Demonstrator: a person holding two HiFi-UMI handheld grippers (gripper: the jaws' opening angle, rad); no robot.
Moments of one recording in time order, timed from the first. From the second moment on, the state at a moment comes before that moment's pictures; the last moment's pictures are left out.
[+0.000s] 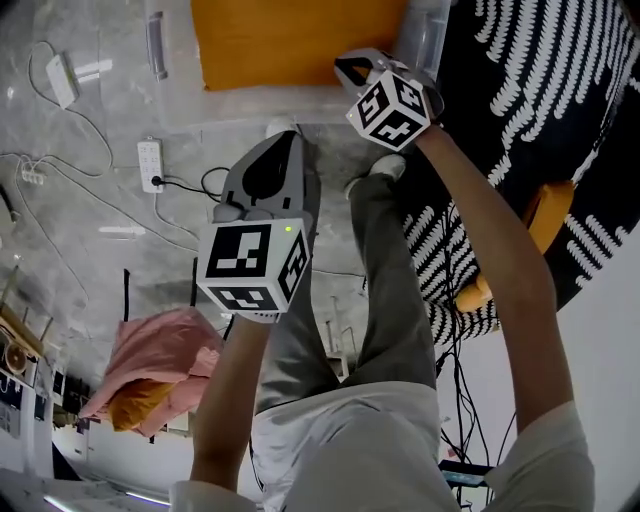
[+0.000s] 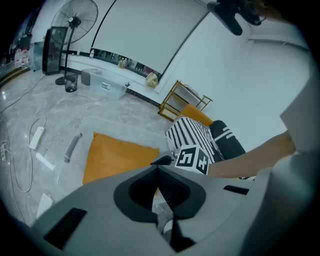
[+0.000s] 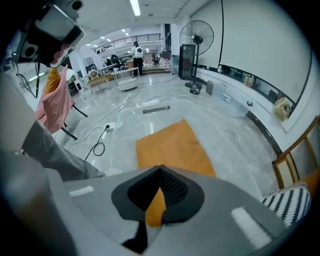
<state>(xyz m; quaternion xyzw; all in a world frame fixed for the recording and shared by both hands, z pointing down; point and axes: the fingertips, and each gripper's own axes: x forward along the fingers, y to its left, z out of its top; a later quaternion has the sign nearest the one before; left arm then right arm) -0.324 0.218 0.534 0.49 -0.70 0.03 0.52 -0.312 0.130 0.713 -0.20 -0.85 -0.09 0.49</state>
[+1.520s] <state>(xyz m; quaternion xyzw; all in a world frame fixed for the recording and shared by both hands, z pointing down) -0.029 0.032 0.426 0.69 -0.55 0.16 0.45 0.051 -0.041 0.482 0.23 -0.91 0.14 0.32</state>
